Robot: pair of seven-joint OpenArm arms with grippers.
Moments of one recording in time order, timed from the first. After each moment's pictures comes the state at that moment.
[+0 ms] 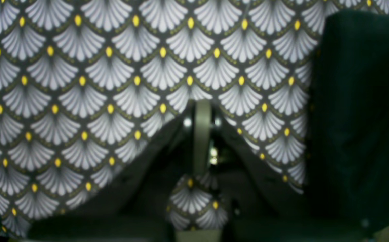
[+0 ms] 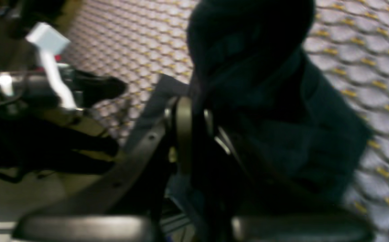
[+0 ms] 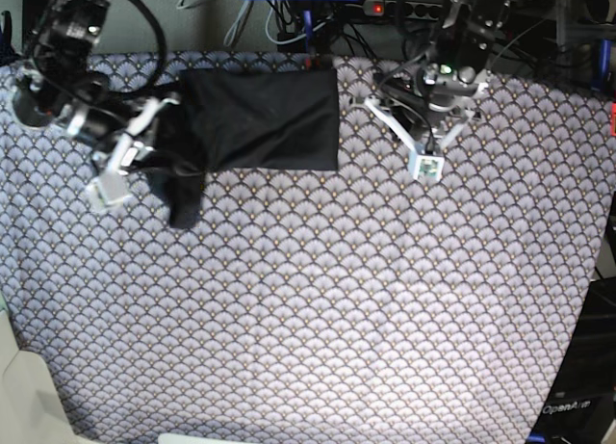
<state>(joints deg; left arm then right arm) 17.9 -13.8 15.2 107.6 -13.0 12.7 51.1 -13.1 4.3 26.2 113.9 63.5 39.9 -81.1</state>
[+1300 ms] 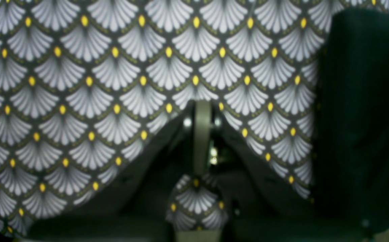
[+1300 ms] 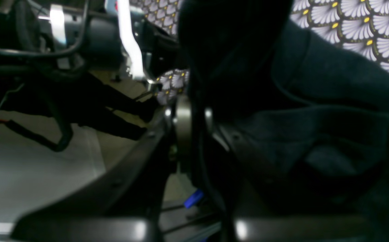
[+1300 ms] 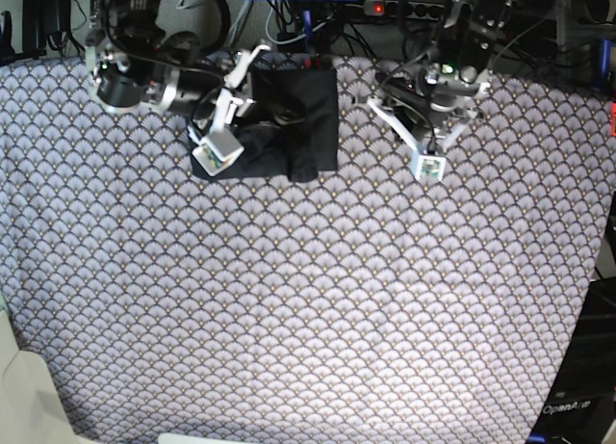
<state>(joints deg) 18.0 -14.1 14.9 107.6 -12.6 12.7 51.1 -19.9 5.6 0.9 112.6 51.1 39.6 -64.8</state>
